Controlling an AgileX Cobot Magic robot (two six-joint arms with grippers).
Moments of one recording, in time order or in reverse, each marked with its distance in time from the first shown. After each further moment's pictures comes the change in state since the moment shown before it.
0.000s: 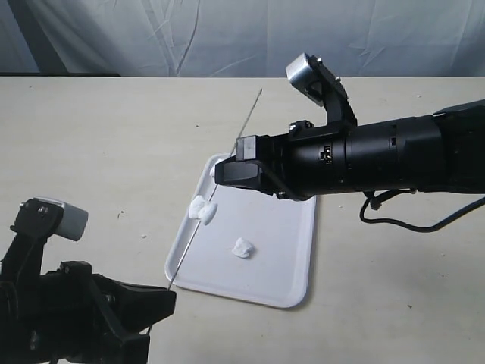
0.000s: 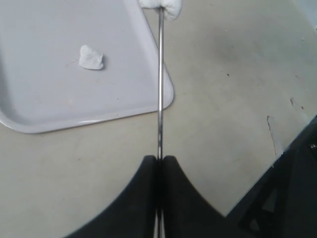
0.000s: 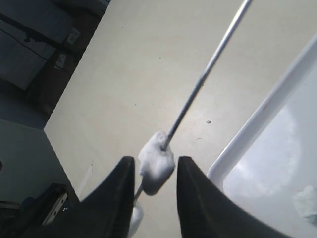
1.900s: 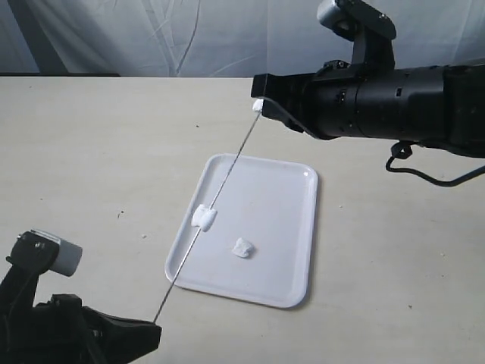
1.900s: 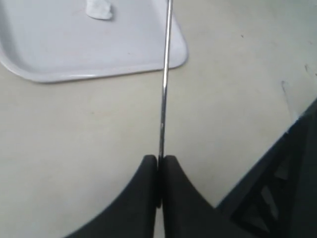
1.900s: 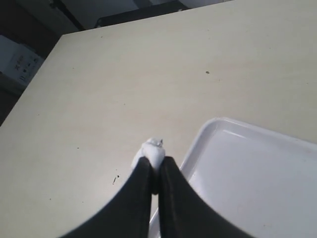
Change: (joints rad) left arm 0.003 -0.007 0.092 0.003 -0.044 0.000; right arm 0.007 -0.063 -0.104 -0.016 -0.448 0.033
